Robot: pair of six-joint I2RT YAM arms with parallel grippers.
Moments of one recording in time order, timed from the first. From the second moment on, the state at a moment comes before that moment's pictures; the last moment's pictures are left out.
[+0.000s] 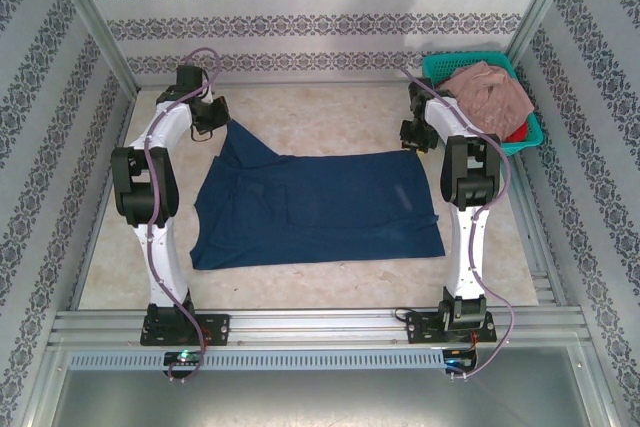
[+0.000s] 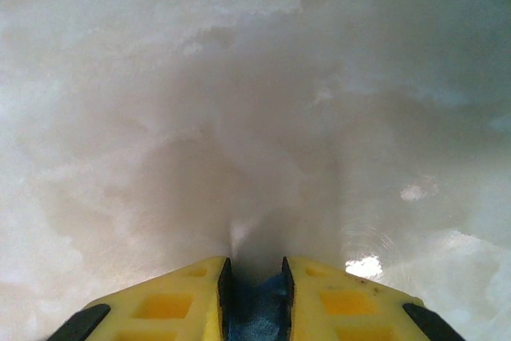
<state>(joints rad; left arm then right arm) 0.06 2.13 1.79 -0.62 0.27 -0.37 0.03 2.36 1.97 -0.98 0.04 0.36</state>
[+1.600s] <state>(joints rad) 0.06 1.24 1.06 -0.82 0.51 -0.63 0.03 1.79 1.36 -0.85 0.11 0.18</state>
